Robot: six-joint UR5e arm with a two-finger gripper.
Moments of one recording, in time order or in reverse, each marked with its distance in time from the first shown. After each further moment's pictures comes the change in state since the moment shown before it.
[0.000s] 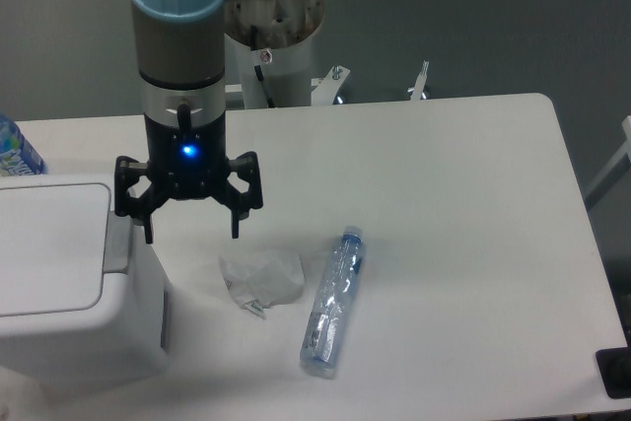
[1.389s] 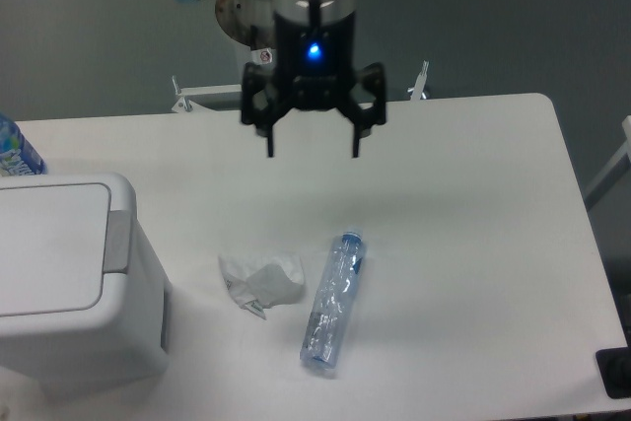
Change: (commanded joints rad) arm 0.186 0.121 -0.021 -0.114 -0.002 0.194
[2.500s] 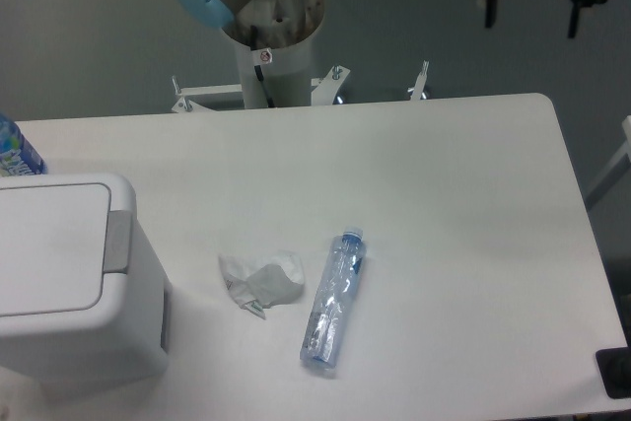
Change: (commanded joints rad) arm 0.488 0.130 0.009 -0.185 0.003 1.087
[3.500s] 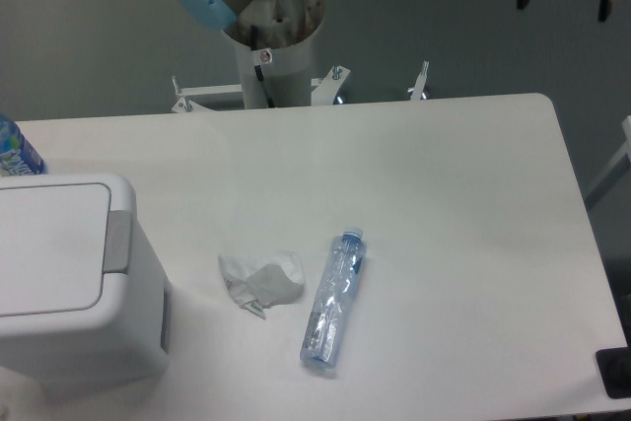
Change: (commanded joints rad) arm 0.121 -0.037 0.061 0.011 0.023 0.273
